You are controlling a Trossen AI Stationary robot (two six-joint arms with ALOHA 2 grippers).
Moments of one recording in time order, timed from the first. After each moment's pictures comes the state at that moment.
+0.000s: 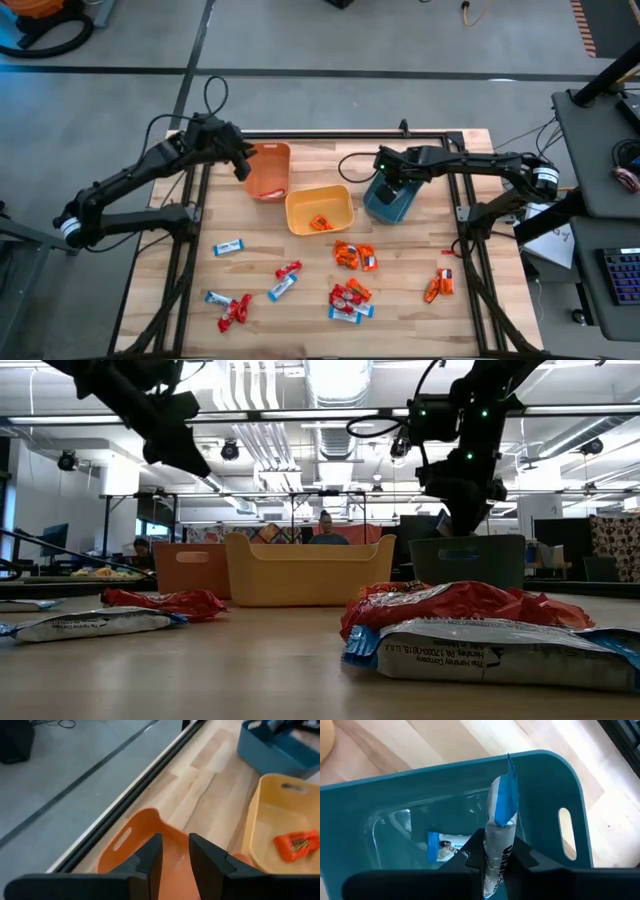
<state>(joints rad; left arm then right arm) 0.72 0.92 0.82 -0.51 0.10 0.11 -0.39 1.46 0.99 -0.82 0.23 0.32</state>
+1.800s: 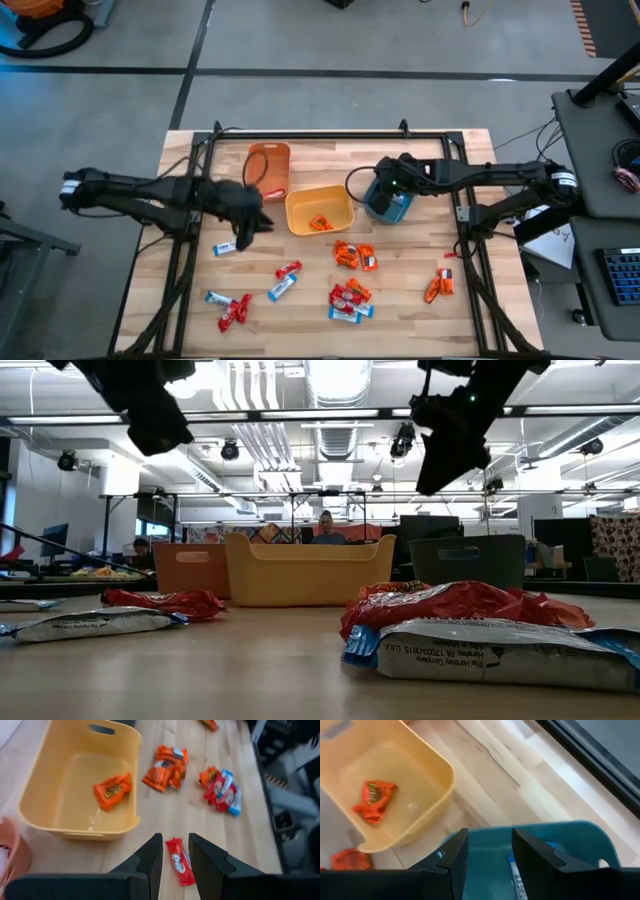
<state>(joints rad) -0.10 0.96 0.77 -0.50 0.06 -0.35 -0.16 1.30 0.99 -0.63 0.29 0.38</state>
